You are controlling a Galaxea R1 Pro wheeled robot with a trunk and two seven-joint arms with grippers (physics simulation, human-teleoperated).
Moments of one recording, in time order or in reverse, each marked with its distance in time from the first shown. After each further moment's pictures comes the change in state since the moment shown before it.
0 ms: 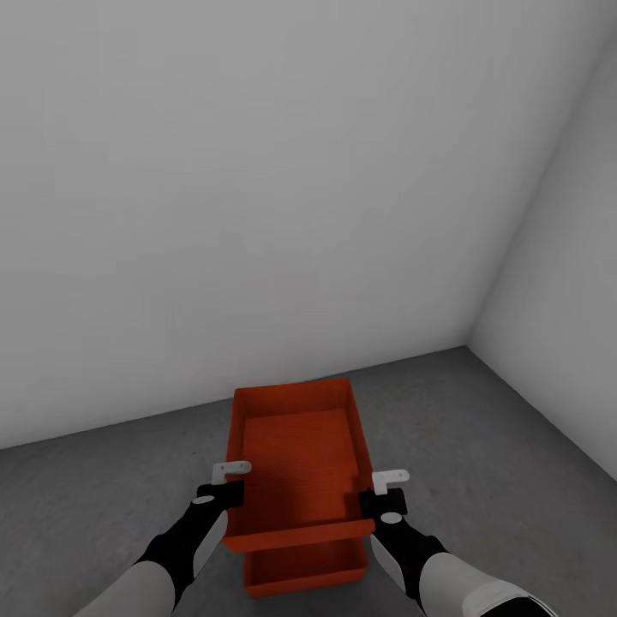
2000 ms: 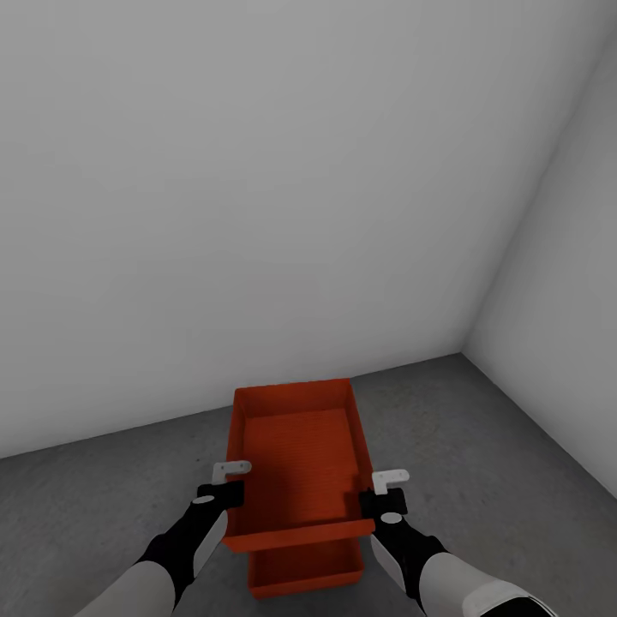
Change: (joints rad) left arm 0.000 0.000 0.000 -0.001 -0.001 0.000 0.000; right arm 0.000 0.000 -0.001 0.000 0.001 -0.002 0.000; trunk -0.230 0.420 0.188
